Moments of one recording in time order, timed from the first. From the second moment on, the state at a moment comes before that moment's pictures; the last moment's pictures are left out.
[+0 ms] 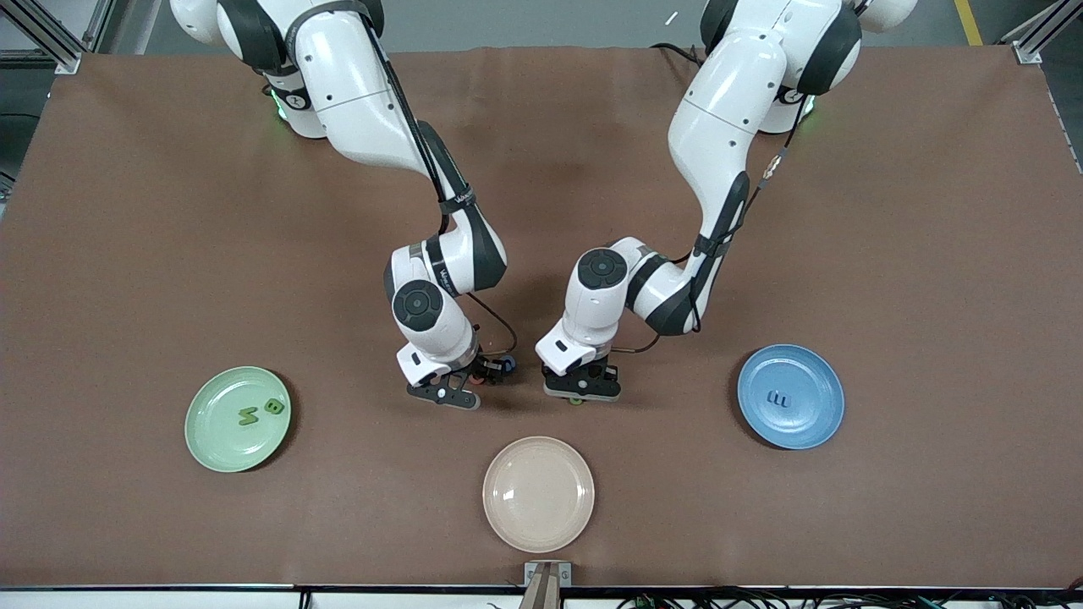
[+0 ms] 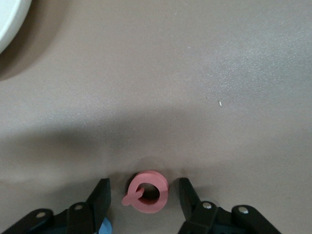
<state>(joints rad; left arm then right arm) -0.69 0.97 0.06 -1.36 0.16 2.65 -0.69 0.83 0.90 -0.36 -1.45 0.49 2.38 0.51</state>
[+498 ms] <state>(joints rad) -0.68 0.97 0.06 -1.34 0.16 2.64 -0.69 0.83 0.90 -0.36 -1.45 0.49 2.37 0.50</state>
